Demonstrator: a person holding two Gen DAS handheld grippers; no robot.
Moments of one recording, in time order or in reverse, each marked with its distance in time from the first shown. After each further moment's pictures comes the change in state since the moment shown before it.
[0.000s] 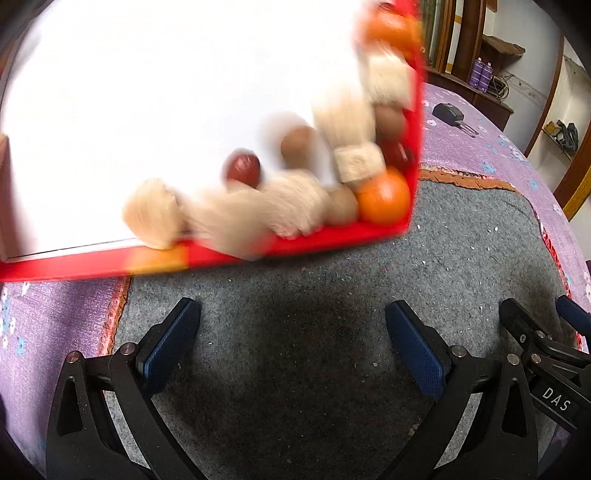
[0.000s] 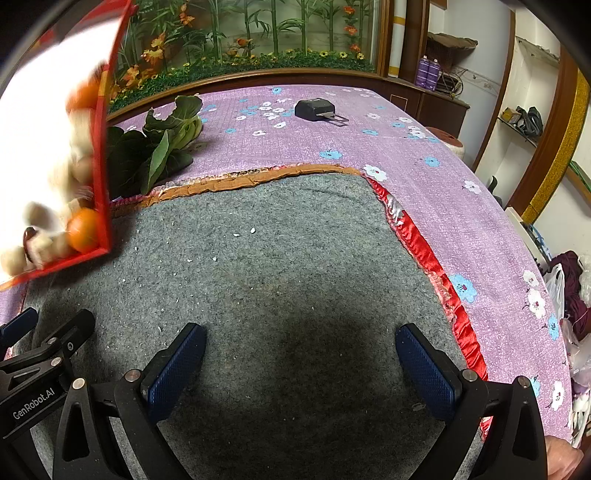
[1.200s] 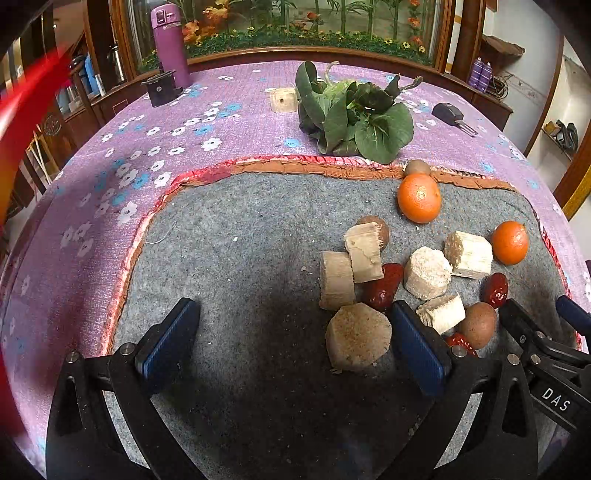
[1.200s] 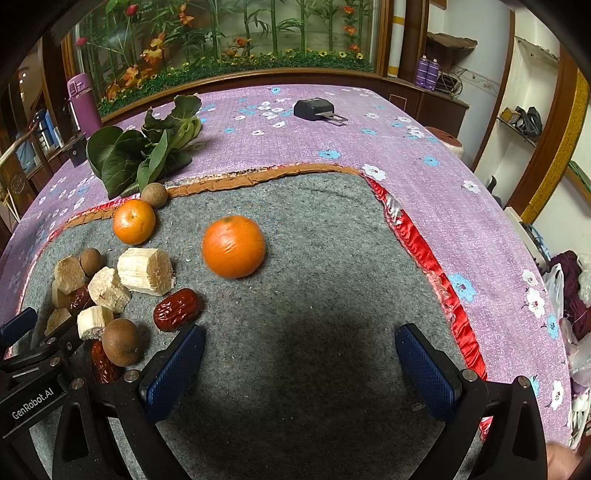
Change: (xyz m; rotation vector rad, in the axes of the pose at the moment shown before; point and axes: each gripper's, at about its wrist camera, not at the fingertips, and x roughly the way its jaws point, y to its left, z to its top) left arm 0.000 -0.001 0.001 0.001 0.001 -0.002; right arm 0.000 0.000 0.000 0.001 0.000 -0.004
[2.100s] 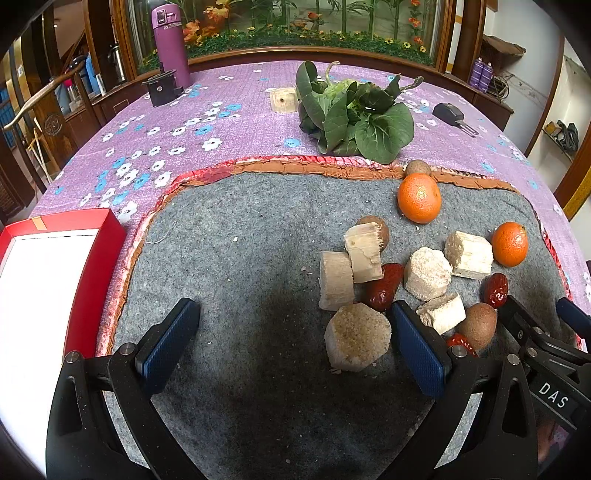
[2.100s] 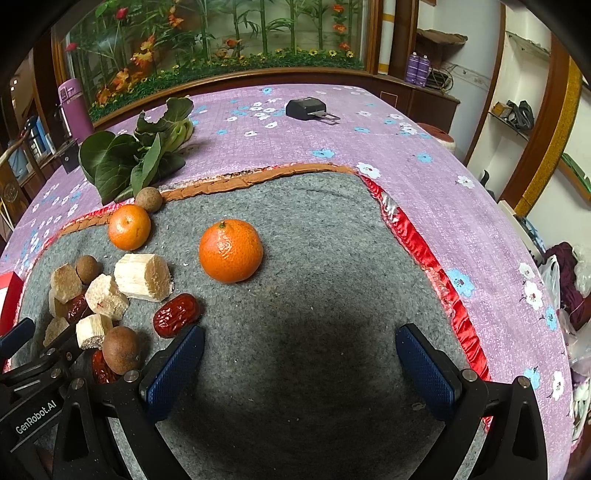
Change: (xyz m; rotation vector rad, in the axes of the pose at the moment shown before) left arm 0.001 0.003 0.001 -0.004 0.003 -0.004; right arm 0.001 0.002 0.002 0.031 0.004 -0.021
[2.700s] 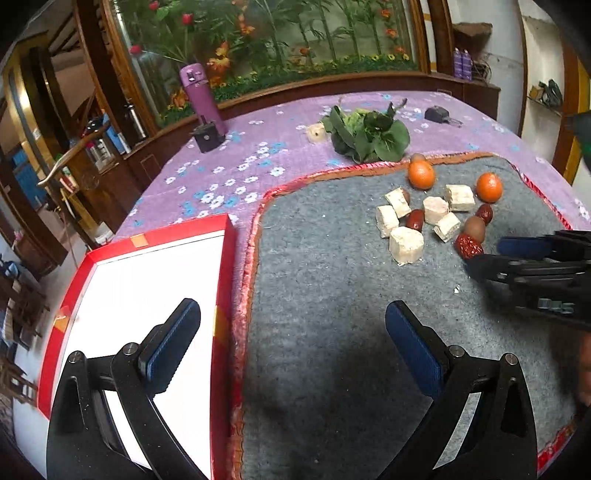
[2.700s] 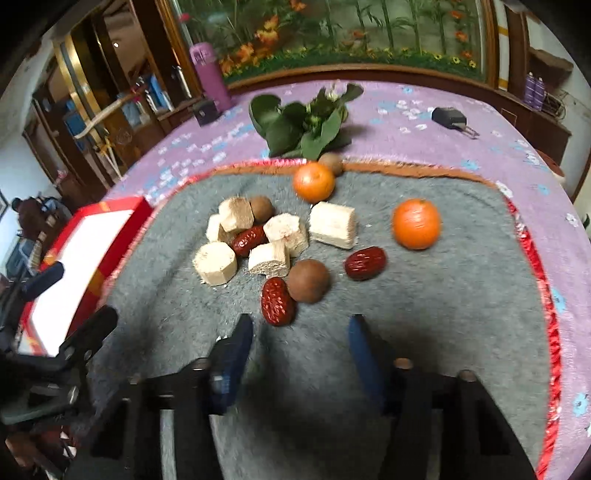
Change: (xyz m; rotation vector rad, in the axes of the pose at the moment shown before) left arm -0.089 0.042 -0.056 0.184 -0.141 0.138; right arm -0.032 0.053 -0.023 -0.249 0.044 0.392
